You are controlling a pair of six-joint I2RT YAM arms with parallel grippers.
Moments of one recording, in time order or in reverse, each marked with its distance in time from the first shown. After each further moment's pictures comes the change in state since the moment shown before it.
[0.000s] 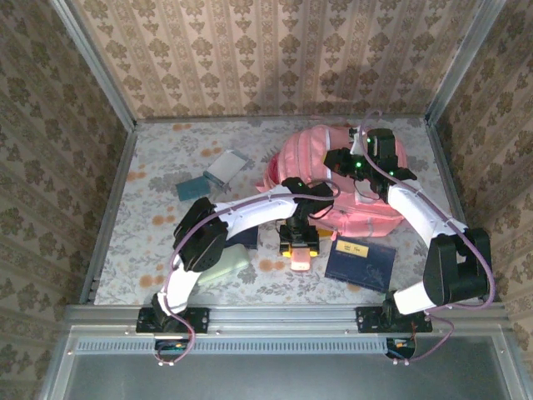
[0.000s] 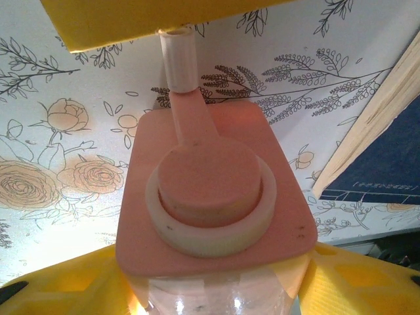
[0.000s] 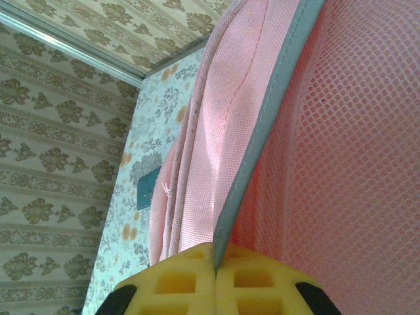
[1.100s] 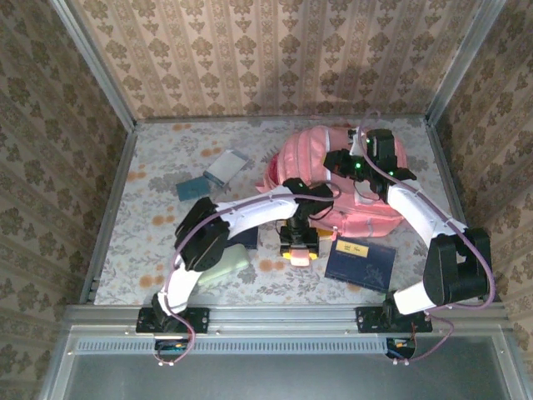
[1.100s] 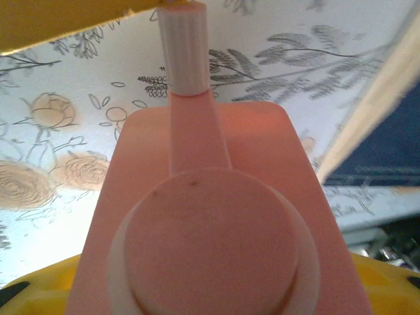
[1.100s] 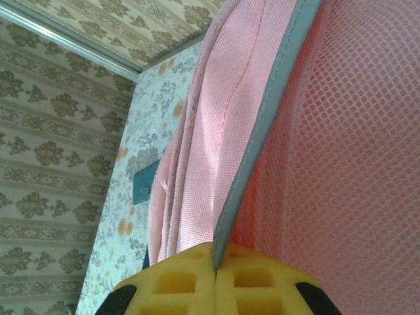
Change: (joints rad) left arm 0.007 -0.024 -0.009 -0.002 0.029 0.061; right arm 0.003 0.000 0.003 -0.031 0.001 -0.031
